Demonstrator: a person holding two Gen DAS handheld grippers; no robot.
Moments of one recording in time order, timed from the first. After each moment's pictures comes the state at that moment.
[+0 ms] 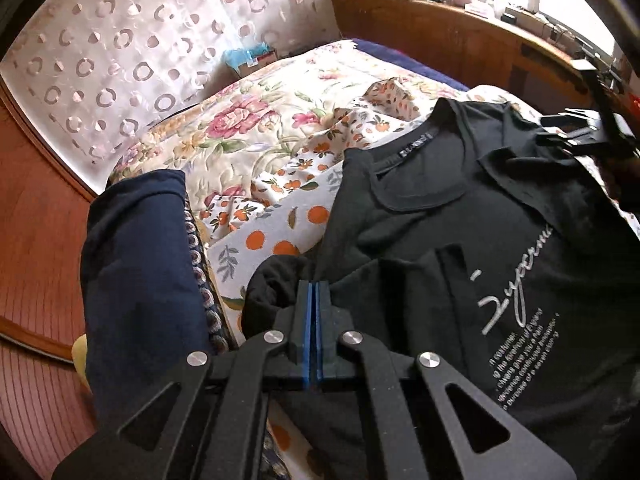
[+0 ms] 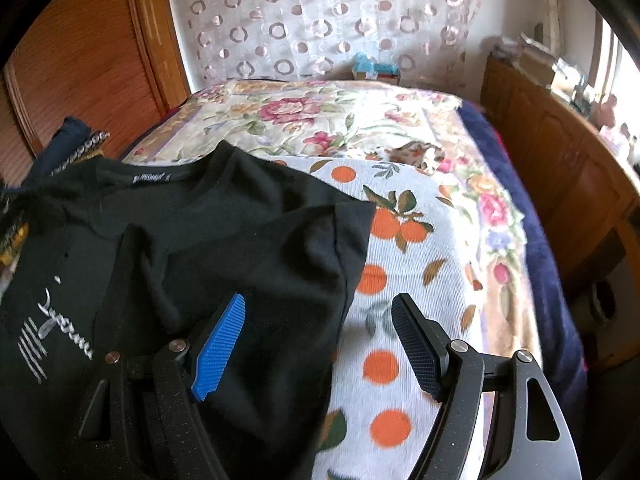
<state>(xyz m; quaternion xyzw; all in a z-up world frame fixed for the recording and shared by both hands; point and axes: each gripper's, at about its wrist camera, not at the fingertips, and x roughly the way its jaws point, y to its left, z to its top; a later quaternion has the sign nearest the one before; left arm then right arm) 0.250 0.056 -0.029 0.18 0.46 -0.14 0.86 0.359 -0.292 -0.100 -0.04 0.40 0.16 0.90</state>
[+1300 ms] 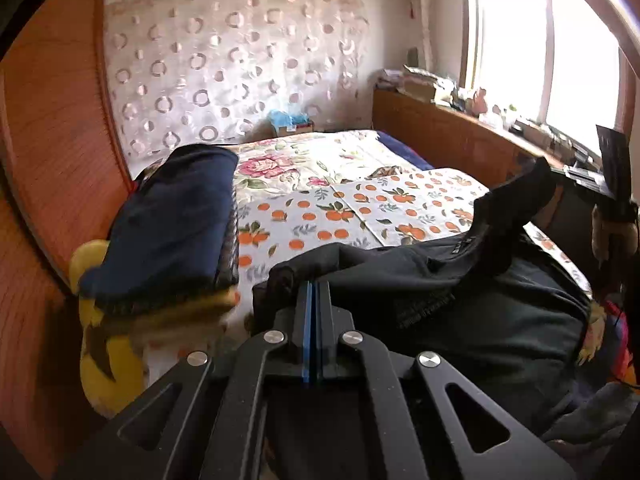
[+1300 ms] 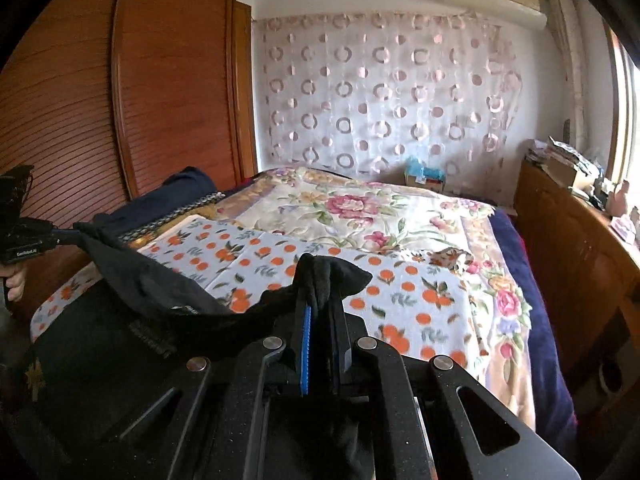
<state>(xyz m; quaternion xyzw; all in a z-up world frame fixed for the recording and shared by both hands) 0.054 0.100 -0.009 0.02 0.32 -0.11 0.94 0.146 -0.319 -0.069 -0.07 0.20 0.24 0.95</state>
